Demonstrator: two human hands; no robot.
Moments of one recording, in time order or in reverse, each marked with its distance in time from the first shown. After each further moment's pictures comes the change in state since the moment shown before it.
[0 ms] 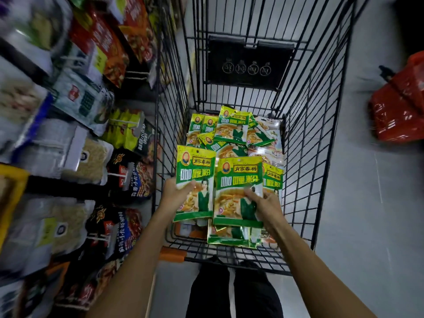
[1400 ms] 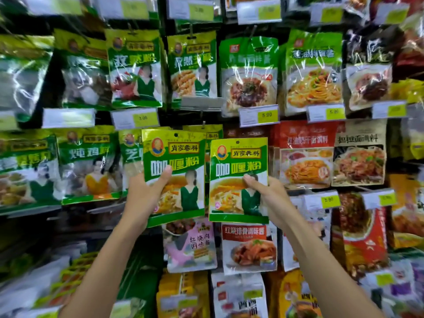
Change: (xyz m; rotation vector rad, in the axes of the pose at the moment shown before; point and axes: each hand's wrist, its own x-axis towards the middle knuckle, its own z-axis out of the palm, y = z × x) left_hand -0.664 0.135 -0.345 -0.277 1.771 0.627; right_hand -0.622 -0.220 0.293 -0.229 -1.684 -0.969
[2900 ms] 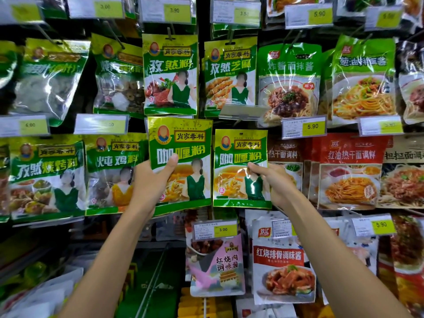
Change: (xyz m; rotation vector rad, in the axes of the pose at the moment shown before) left_hand 0.075 -0.009 -0.040 -0.032 0.052 0.145; right_hand 0.080 -0.026 0.075 0.084 -0.008 0.094
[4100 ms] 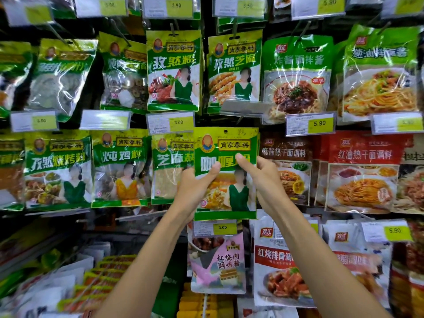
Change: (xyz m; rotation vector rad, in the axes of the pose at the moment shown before) left_hand -0.034 0.011 0.067 -0.203 -0.263 -0.299; right_hand -0.032 -0.002 0.034 -0.189 -0.006 -0.221
